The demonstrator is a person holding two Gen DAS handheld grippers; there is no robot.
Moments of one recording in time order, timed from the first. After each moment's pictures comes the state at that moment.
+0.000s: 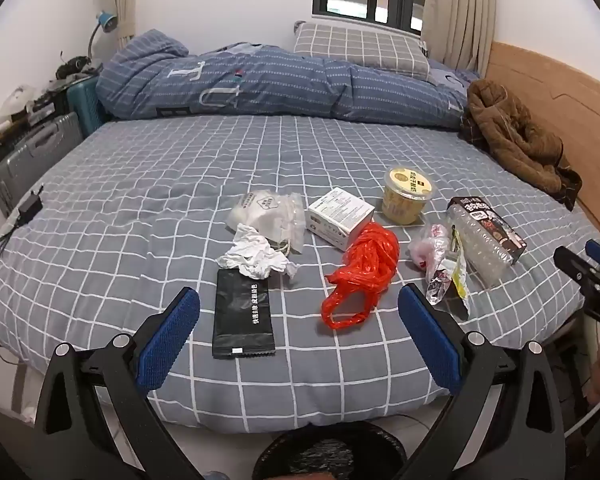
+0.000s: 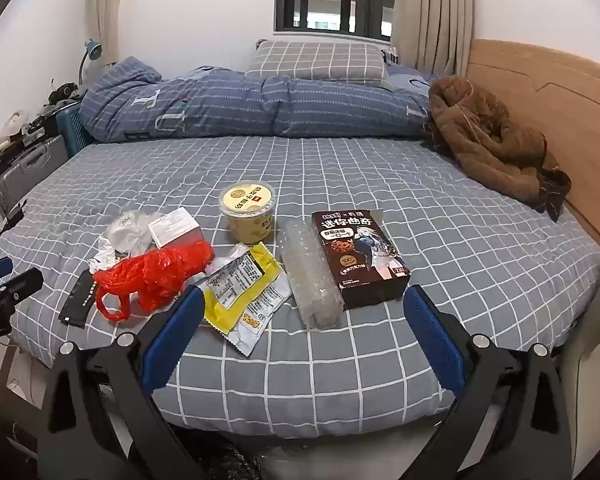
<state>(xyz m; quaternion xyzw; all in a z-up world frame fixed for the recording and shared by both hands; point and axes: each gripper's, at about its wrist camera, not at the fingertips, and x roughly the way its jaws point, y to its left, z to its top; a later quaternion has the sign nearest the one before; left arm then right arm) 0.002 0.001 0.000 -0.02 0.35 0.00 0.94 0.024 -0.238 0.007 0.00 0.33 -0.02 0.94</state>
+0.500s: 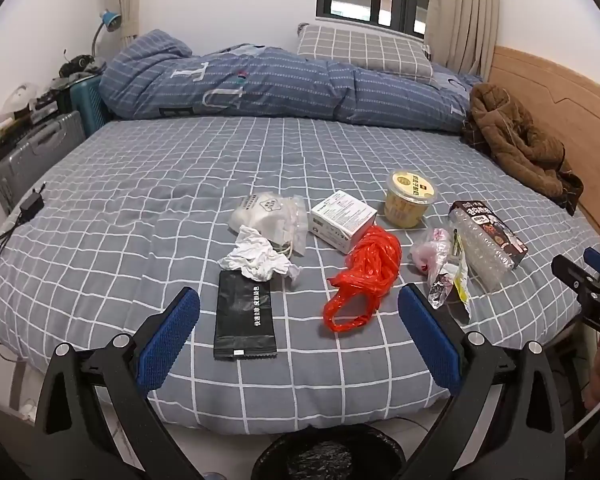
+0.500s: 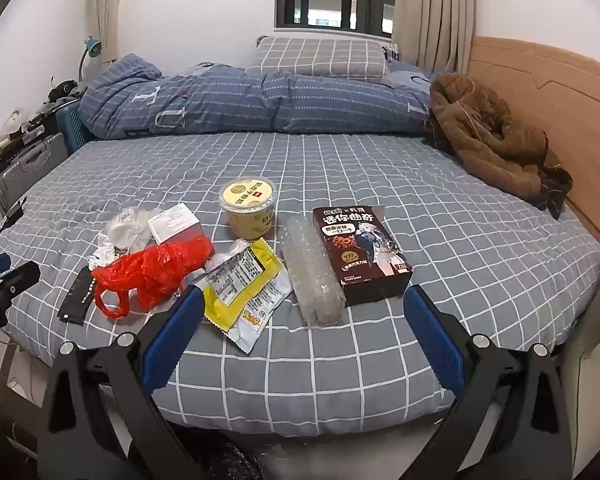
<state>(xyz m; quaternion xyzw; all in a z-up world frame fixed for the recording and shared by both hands) 0.000 0.006 -0.001 -0.02 0.34 0.00 0.94 0.027 -0.238 0.002 0.00 0.34 -0.02 0.94</state>
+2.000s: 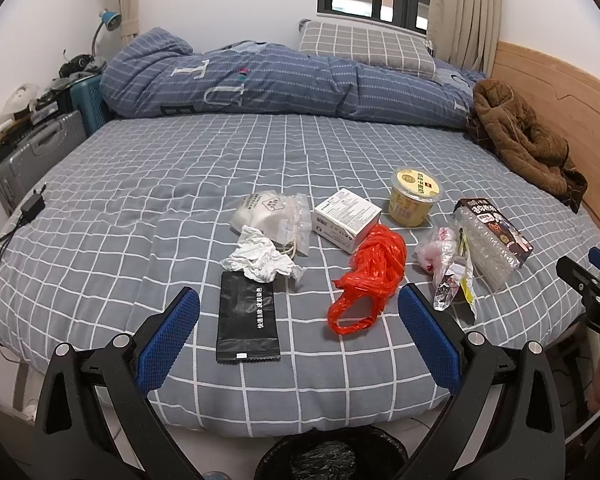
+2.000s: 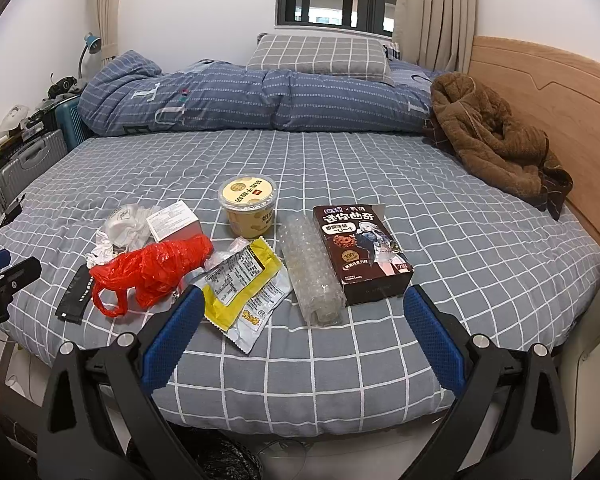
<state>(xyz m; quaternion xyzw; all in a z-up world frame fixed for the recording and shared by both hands) 0.008 0.004 -0.003 -0.02 0.35 0.01 0.94 0.028 -0.238 0.004 0.00 0.34 -0.02 0.94</state>
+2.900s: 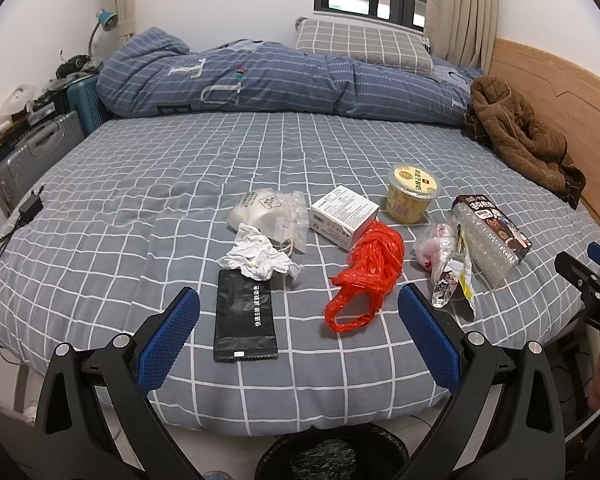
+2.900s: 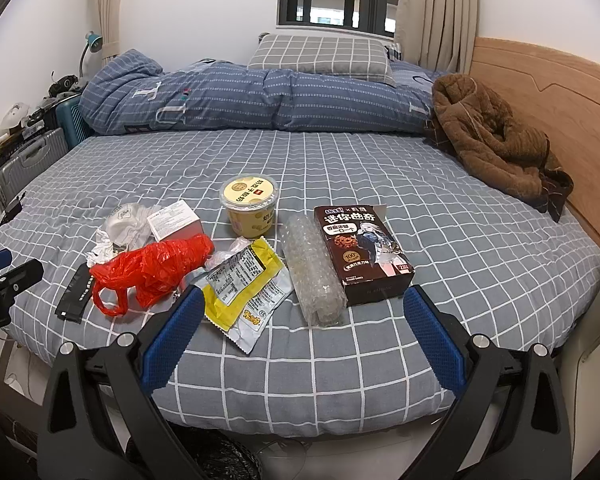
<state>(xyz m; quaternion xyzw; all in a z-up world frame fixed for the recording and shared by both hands) 0.008 0.003 -0.002 -0.02 0.35 0.00 0.94 0.029 -0.237 0.003 0.00 0.34 -0.01 0.94</state>
